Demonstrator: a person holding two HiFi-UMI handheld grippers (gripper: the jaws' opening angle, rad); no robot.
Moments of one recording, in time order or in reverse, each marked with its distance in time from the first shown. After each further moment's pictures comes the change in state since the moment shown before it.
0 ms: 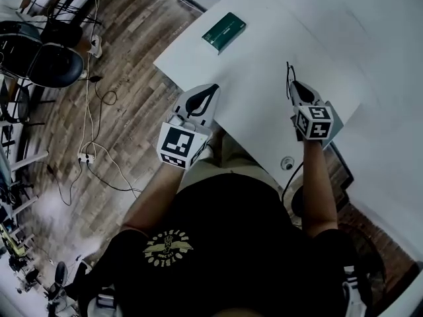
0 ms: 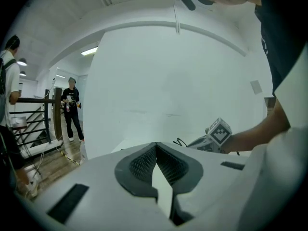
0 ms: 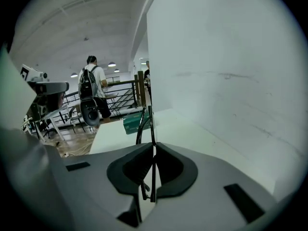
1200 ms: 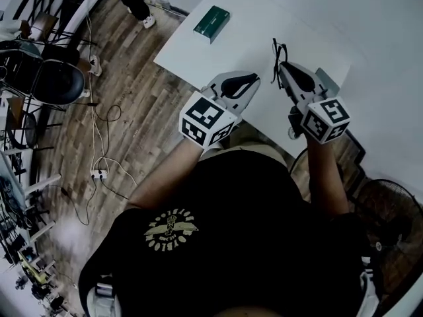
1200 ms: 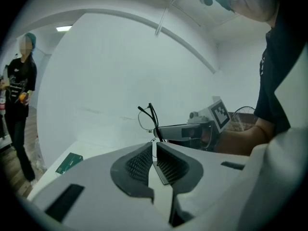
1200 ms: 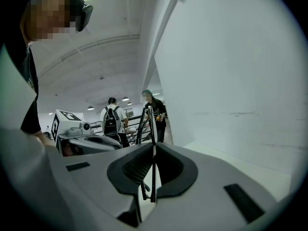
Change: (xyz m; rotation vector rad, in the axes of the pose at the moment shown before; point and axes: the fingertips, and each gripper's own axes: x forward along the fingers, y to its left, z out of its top) left arm -0.030 -0.143 0.055 -0.010 0.018 -0.463; right arm -0.178 0.127 0.116 0.113 -0.384 0.194
